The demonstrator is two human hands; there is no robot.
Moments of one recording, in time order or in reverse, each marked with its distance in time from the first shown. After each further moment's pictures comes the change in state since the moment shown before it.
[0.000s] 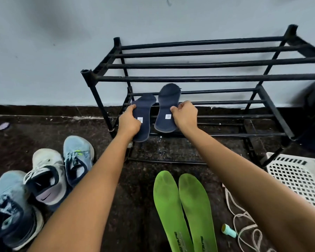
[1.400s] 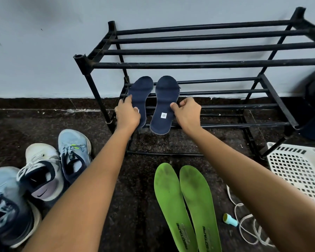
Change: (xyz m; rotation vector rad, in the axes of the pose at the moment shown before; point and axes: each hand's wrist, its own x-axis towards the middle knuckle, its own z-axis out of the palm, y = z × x) left_hand 0.024 -0.025 0.017 0.150 0.083 0.095; right_hand -0.009 0.026 0.010 0.011 0.053 -0.019
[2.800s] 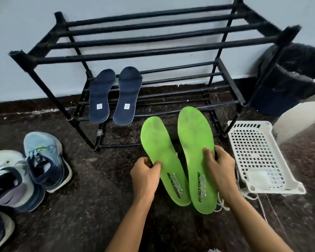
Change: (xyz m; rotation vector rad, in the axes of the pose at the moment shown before) left_hand -0.235 0.050 0.069 -0.395 -0.233 -0.449; right_hand -0.162 0.117 -0.164 -0.037 0.104 0.209
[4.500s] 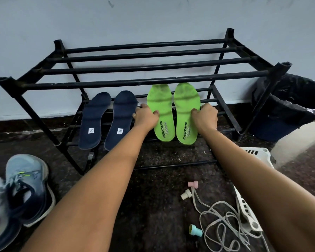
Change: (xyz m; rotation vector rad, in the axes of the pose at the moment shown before) left_hand 0.162 0.173 0.045 0.499 -0.078 0.401; right_hand 0.200 -0.097 0.033 -0.231 0.137 0.002
